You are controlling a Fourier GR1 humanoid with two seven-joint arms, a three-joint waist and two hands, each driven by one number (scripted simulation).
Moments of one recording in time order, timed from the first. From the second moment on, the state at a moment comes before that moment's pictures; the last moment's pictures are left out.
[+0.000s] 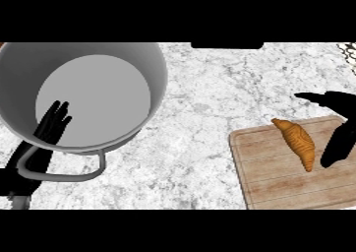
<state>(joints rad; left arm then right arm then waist) 0.02 0.55 -0.23 -1.65 0.36 0.25 -0.01 -0.46 -0.73 0.21 -1.33 0.15 0.70 0.54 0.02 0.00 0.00</state>
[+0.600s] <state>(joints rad) 0.02 0.56 -0.22 -1.65 0.35 0.24 0.01 -0.49 -0.63 0.27 -1.25 0.24 0.69 0.57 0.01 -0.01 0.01</state>
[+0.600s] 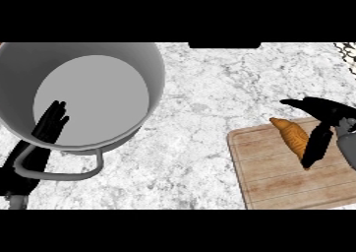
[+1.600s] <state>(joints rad) 0.03 0.54 -0.21 -1.64 0.33 0.24 0.00 -0.48 -0.59 0.32 -1.14 0.38 0.61 0.38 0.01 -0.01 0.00</state>
